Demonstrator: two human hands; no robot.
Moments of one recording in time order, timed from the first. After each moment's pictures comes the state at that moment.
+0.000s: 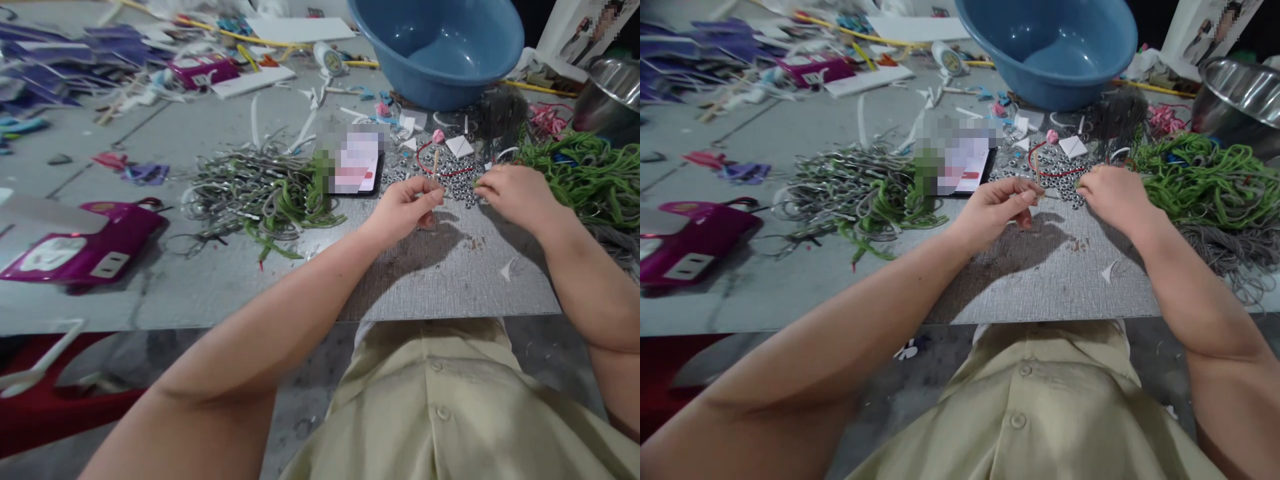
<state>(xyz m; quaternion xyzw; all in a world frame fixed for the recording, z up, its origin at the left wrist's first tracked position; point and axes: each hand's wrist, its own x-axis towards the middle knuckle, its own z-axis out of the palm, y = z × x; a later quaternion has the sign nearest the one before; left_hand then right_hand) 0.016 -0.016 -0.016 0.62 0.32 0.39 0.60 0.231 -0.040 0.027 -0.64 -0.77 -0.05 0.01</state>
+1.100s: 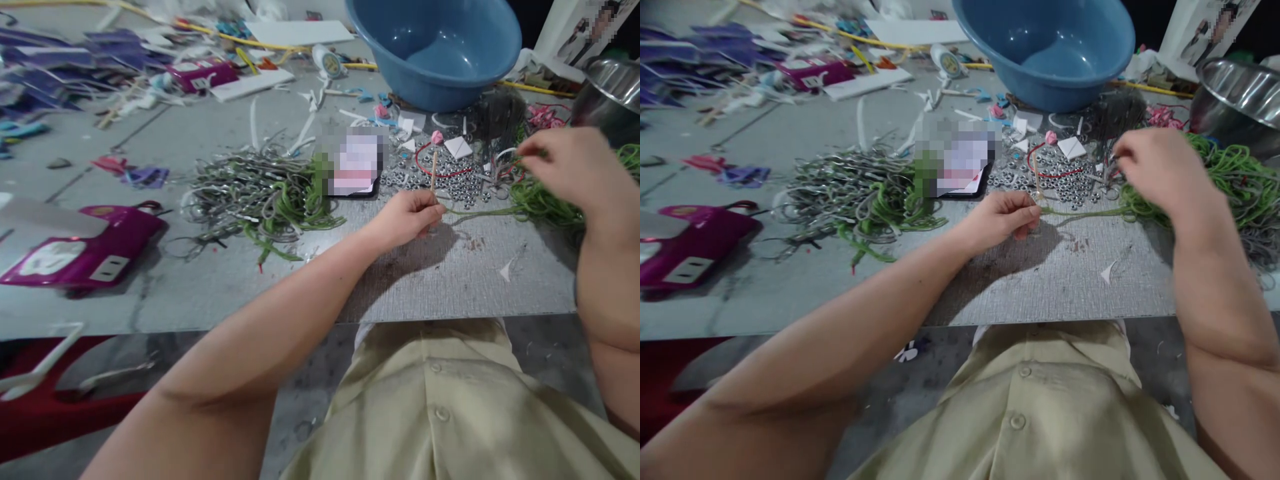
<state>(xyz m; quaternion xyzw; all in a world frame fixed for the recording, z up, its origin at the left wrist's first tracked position) 0.016 -0.020 -0.007 0.71 0.38 0.25 0.54 0.257 -0.053 0.081 -0.72 -0.69 -0.04 0.05</state>
